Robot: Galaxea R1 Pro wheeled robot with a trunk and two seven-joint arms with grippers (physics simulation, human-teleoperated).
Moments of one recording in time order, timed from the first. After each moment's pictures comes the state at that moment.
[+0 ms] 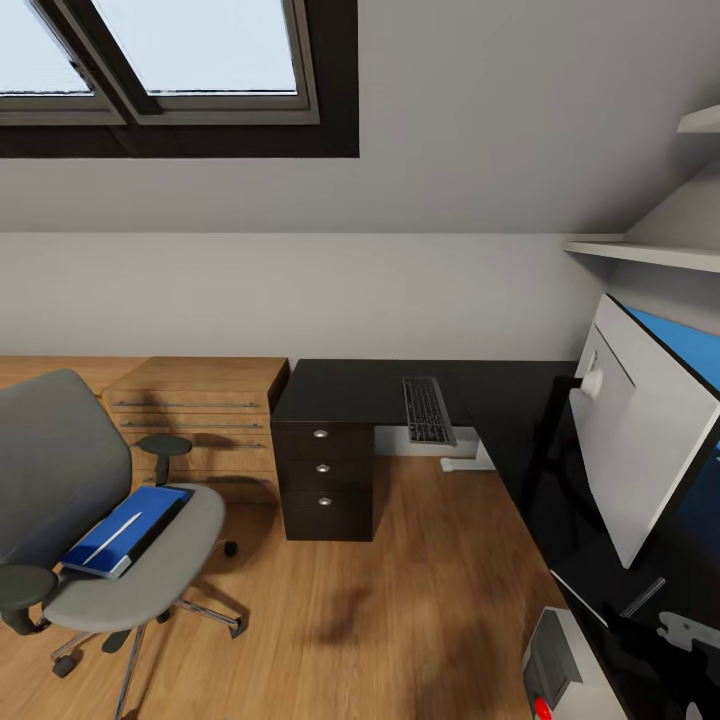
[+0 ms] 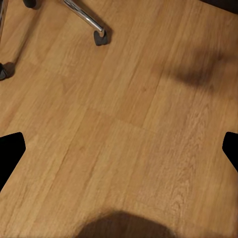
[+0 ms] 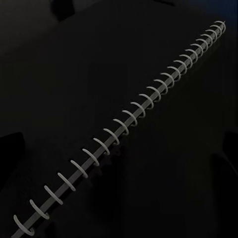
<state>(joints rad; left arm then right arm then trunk) -0.32 -0.01 0.13 -0.04 0.21 -0.44 0.03 -0.28 -0.26 -0.56 -0.69 -0.06 -0.06 0.27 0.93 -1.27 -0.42</state>
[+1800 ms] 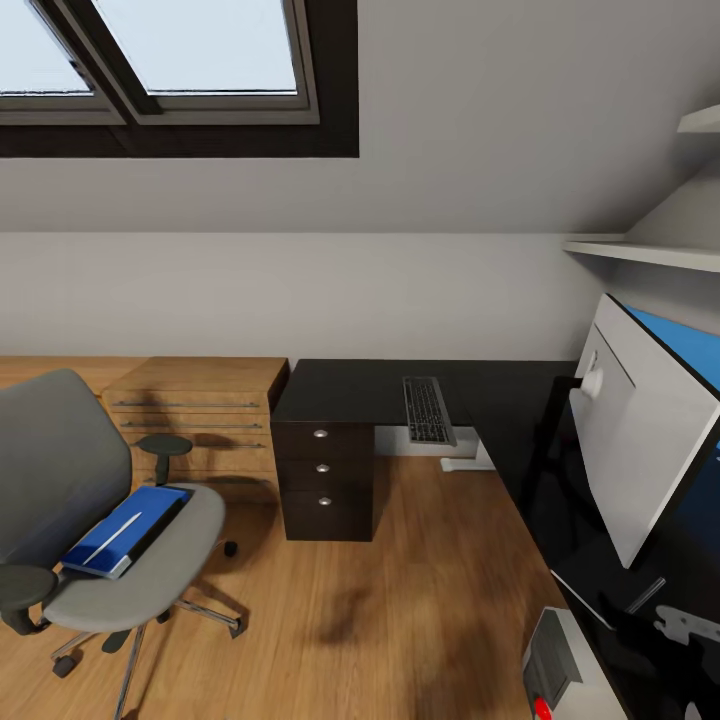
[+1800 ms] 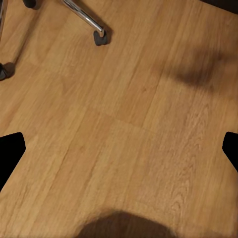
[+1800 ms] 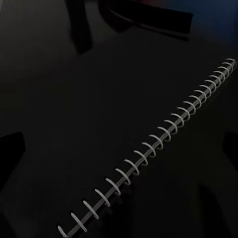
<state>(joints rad) -0.32 -0.01 0.13 -0.04 0.21 -0.44 0.03 -0.28 -0.26 -0.56 -0.69 -0.06 -0.16 0.31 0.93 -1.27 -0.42</state>
